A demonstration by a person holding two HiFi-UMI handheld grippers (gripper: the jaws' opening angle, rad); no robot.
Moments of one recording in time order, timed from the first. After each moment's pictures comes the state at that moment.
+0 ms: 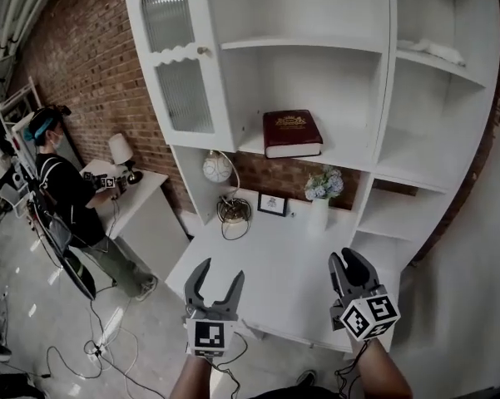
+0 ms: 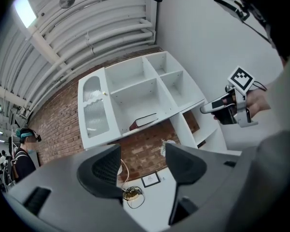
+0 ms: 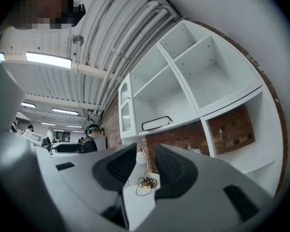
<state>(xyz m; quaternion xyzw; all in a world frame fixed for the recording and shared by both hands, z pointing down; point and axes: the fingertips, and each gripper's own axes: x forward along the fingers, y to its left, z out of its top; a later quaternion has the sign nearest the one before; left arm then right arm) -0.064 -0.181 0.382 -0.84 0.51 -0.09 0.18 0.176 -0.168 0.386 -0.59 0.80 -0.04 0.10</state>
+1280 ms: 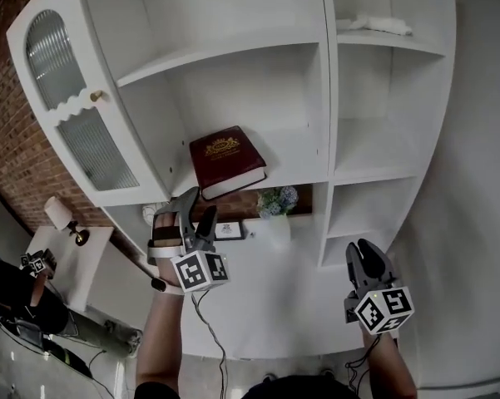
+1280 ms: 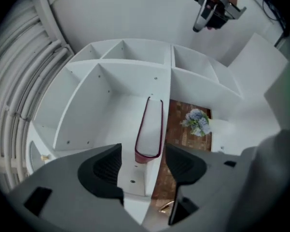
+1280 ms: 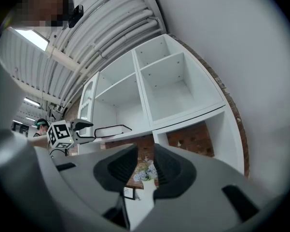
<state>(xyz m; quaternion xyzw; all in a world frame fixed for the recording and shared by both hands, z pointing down) 0.078 -0.438 0.305 -0.68 0.37 -0.29 0.56 0.302 -0.209 0.386 -0.74 0.66 -0.02 0.12</state>
